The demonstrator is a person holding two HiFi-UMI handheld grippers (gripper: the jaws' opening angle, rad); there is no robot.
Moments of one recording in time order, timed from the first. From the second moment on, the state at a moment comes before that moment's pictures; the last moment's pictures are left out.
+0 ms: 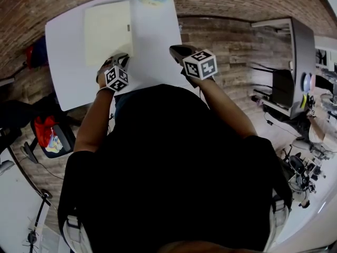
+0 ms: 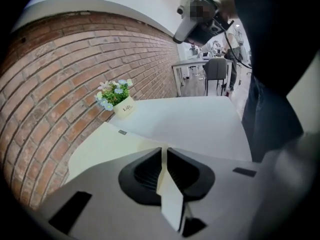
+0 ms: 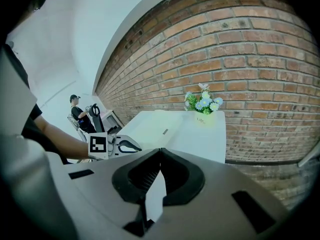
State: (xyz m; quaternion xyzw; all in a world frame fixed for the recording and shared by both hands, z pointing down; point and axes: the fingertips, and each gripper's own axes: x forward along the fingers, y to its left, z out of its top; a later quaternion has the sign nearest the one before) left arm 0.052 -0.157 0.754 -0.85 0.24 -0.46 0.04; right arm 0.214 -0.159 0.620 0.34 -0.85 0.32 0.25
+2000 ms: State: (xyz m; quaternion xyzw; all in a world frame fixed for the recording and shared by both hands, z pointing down) left arm 0.000 -0.177 0.645 -0.88 0.40 -0.11 -0.24; right arm 0.175 -0.144 0.628 0.30 -0.86 0.31 0.26
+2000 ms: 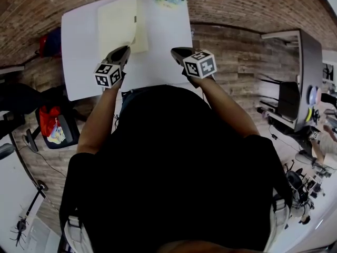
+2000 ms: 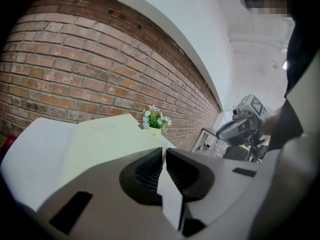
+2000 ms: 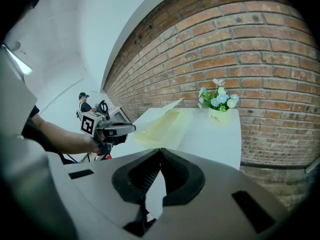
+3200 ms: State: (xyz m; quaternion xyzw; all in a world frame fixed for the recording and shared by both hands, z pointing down) left arm -0.089 -0.158 0.593 -0.86 0.46 -0.06 -0.22; right arm 0.117 -0.159 0.625 0.28 -0.87 0.31 0.26
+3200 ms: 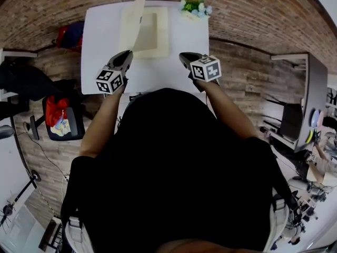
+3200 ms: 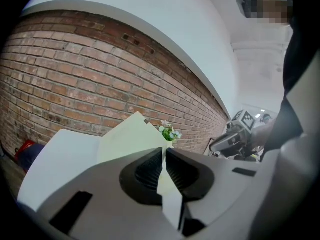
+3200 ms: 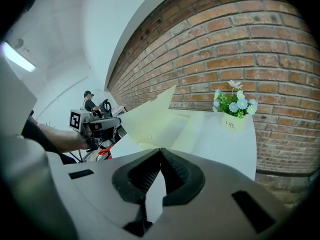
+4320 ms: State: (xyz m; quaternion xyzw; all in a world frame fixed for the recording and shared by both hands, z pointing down) left arm -0.208 -0.136 0.591 -0.81 0.53 -0.05 -0.23; right arm 0.051 -0.170 0.625 0.26 -0.88 0.30 0.26
